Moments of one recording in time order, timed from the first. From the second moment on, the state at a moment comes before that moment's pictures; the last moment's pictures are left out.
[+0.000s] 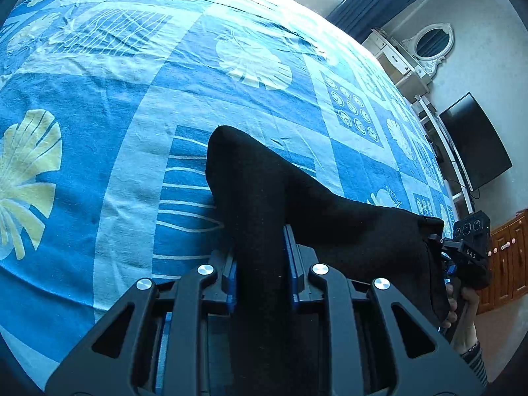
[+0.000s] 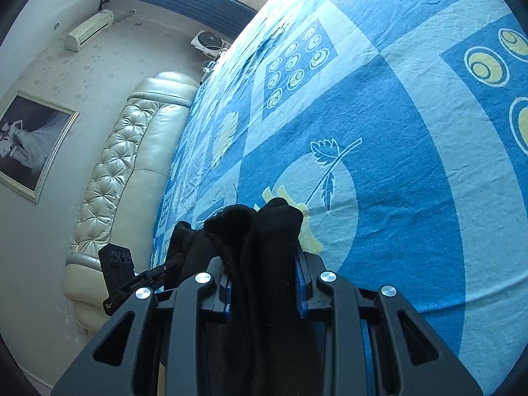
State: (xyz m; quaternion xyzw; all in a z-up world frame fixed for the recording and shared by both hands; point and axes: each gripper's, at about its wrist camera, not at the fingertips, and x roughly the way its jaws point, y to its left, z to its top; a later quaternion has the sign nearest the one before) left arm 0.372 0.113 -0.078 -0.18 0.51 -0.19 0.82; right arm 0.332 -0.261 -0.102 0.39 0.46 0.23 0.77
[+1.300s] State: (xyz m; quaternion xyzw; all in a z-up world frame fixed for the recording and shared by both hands) left arm 0.271 0.132 -0.053 -0.17 0.47 -0.16 0.85; right arm 0.238 -0.292 -0.092 0.46 0.43 0.23 0.75
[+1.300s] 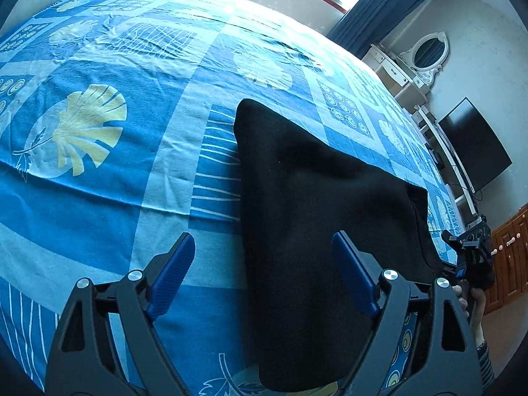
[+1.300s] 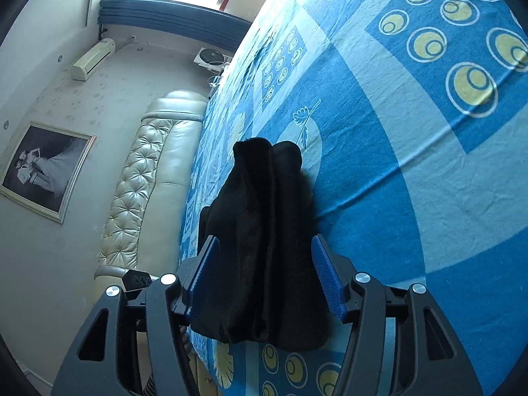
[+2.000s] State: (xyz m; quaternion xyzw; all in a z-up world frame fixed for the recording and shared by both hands) left arm 0.214 0.130 -0.074 -0.23 0.49 -0.17 0.83; right arm 0.207 -0.275 -0.101 0.46 0.44 0.21 0.74
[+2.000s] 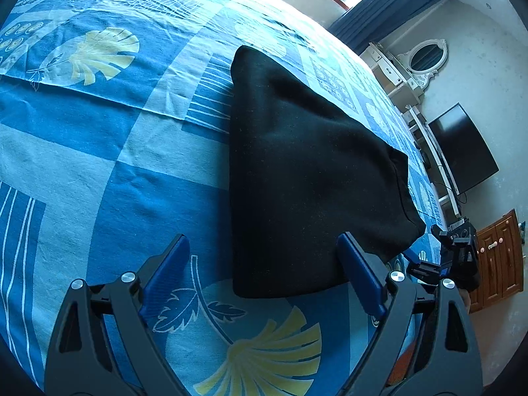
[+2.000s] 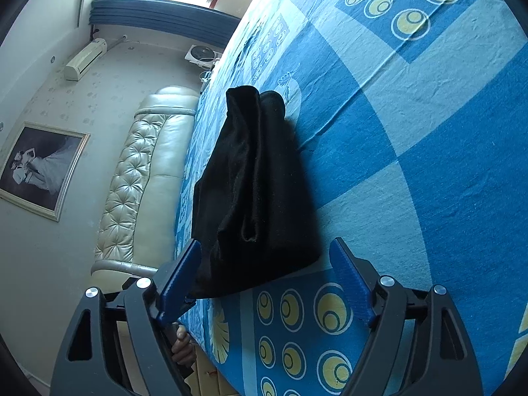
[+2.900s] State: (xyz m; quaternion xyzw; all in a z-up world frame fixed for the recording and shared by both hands) left arm 0.218 0.112 -0.075 -0.28 0.50 -0.21 0.79; right arm 0.206 -0.253 -0.091 0.42 0.46 0.20 0.75
